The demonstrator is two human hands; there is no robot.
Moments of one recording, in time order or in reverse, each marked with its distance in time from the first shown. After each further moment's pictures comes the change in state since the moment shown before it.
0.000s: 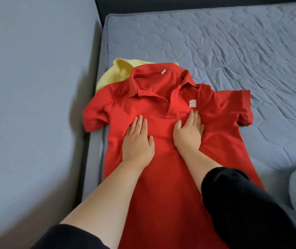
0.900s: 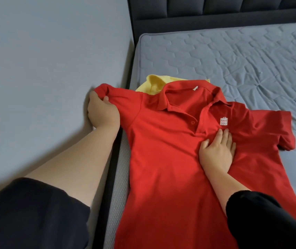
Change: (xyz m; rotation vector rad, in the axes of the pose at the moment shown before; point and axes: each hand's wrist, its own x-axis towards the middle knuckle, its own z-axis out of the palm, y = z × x) left_hand 0.077 -0.106 -0.132 -0.467 0.652 -0.665; right_hand -0.004 0.000 0.011 -0.186 0.113 -0.072
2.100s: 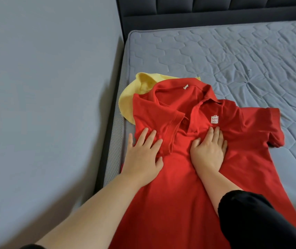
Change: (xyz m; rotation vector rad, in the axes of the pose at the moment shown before) left_hand -0.131 -0.051 0.027 0.595 -0.695 0.927; right_hand 0.001 0.002 0.004 -0.034 -0.008 -0.001
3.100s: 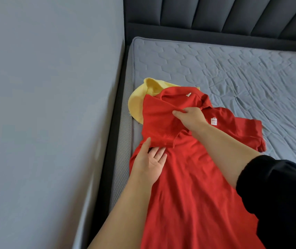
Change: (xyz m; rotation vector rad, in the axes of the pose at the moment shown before) left_hand -0.015 0.017 -0.049 -2.595 -0.020 -1.078; right_hand 0.034 -0.130 -0.100 0.613 -0.489 0.073
